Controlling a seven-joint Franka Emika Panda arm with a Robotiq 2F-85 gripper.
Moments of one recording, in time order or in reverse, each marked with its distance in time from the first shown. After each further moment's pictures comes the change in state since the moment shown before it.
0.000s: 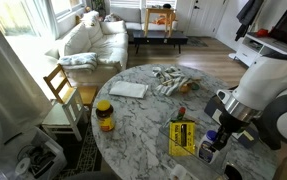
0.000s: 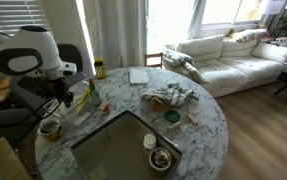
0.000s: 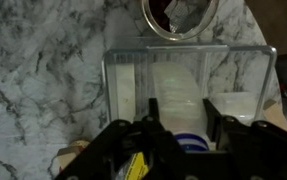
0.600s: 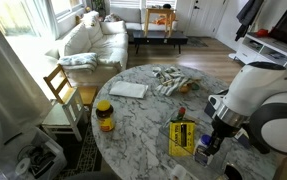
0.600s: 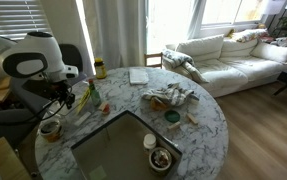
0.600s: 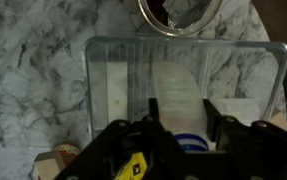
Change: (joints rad) arm 0.004 0.096 0.032 0.035 0.001 0.041 -0.012
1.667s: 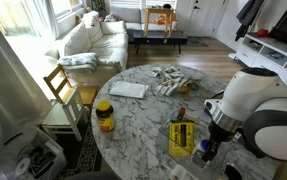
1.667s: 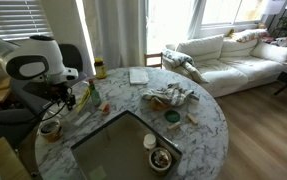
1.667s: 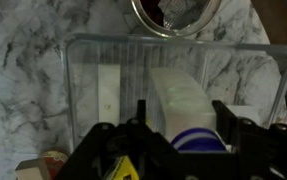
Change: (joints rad) arm 0.000 0.048 0.026 0.011 0.000 0.020 0.000
